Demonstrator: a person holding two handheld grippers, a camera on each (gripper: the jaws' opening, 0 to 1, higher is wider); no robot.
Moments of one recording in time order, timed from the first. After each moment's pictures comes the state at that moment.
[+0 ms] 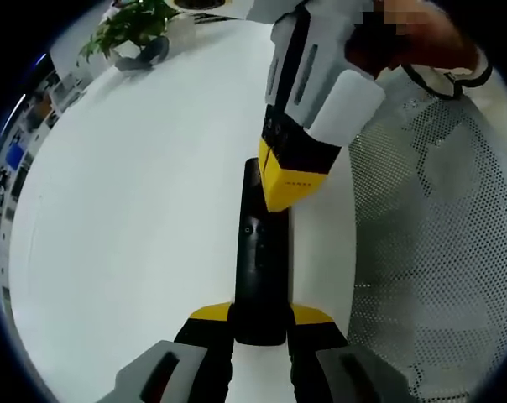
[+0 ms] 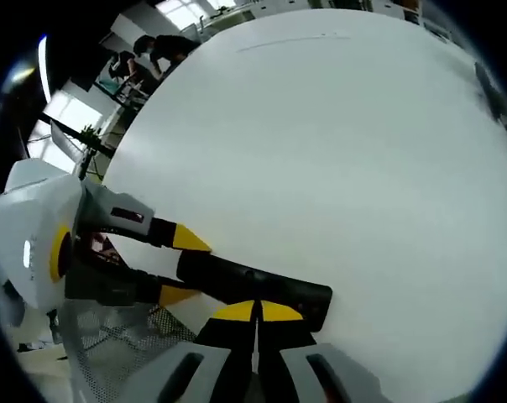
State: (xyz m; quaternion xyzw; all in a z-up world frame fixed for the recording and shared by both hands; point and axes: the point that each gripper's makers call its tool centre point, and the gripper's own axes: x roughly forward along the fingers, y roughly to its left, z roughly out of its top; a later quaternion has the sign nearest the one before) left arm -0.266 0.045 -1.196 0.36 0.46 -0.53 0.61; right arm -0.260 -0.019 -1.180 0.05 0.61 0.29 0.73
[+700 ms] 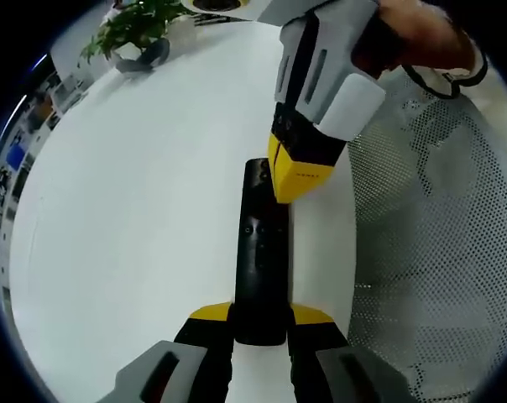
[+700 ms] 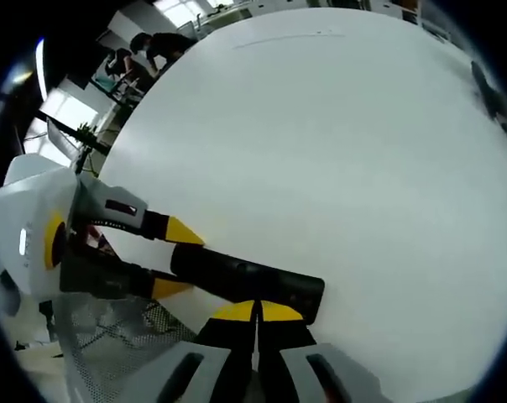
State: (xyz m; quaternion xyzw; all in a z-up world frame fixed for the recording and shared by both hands) left arm -0.266 0.045 -1.195 0.36 0.46 -0.53 0.62; right arm -0.260 -0.023 -1.184 0.04 0.61 0.29 0.73
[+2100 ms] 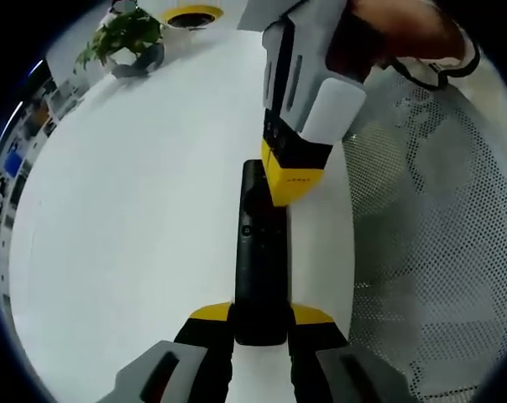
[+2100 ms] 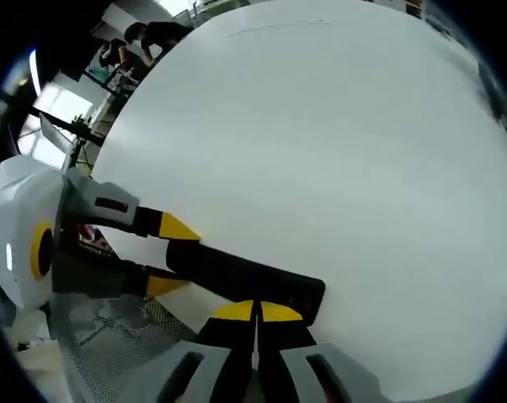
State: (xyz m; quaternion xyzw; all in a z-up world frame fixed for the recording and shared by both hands) left arm -0.265 0.044 -1.195 0.36 0.45 -0.54 0.61; right arm -0.264 -0.023 -1.188 0.02 0.64 0.28 0.72
